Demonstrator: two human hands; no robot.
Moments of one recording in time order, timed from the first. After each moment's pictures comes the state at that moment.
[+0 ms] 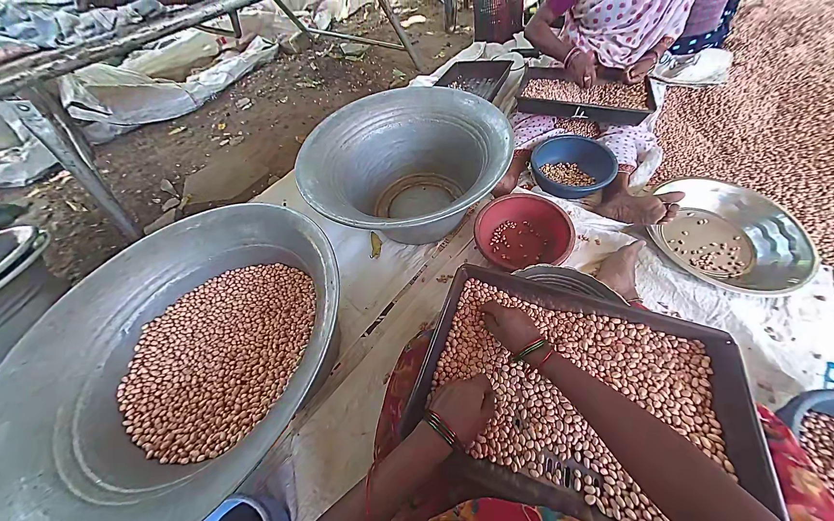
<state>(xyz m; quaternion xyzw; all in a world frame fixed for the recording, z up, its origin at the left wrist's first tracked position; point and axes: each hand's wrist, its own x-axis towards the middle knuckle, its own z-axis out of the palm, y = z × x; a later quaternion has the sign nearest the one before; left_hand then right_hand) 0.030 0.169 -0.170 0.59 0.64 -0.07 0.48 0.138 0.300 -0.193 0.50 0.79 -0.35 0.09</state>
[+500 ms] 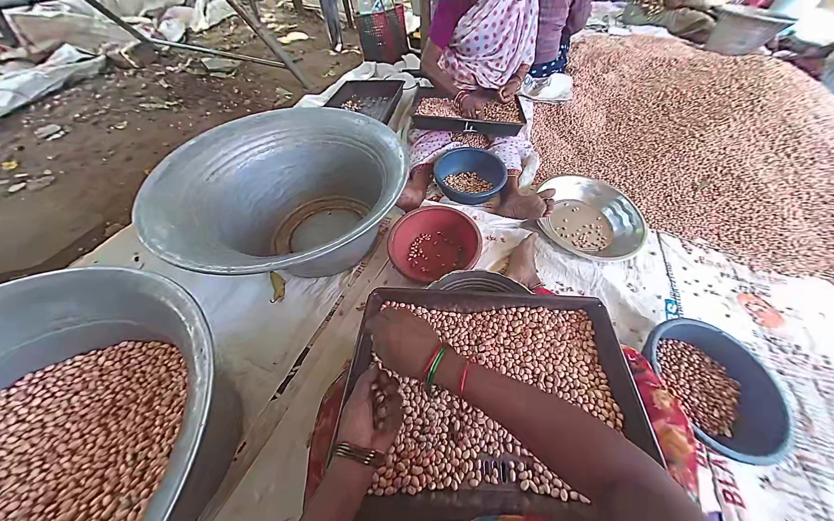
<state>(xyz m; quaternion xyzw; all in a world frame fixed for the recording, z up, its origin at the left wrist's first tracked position) 0.030 0.183 -0.201 -0.03 0.45 0.61 0.65 0.111 0.280 -0.122 0.40 0.86 -0.33 0.03</state>
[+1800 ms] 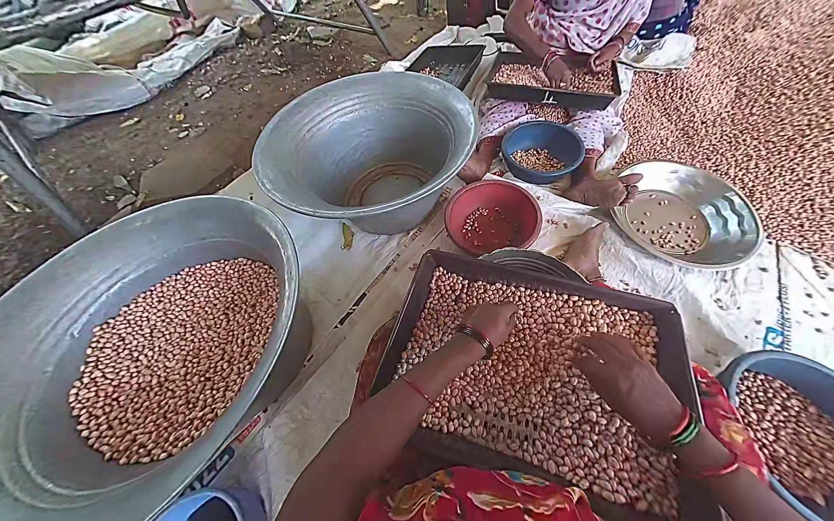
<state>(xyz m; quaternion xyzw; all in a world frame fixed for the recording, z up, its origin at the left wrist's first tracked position) 0.106 0.268 -0.168 0.70 0.60 -0.05 0.39 0.357 0.223 -0.193 0.37 0.91 -0.04 -0.17</state>
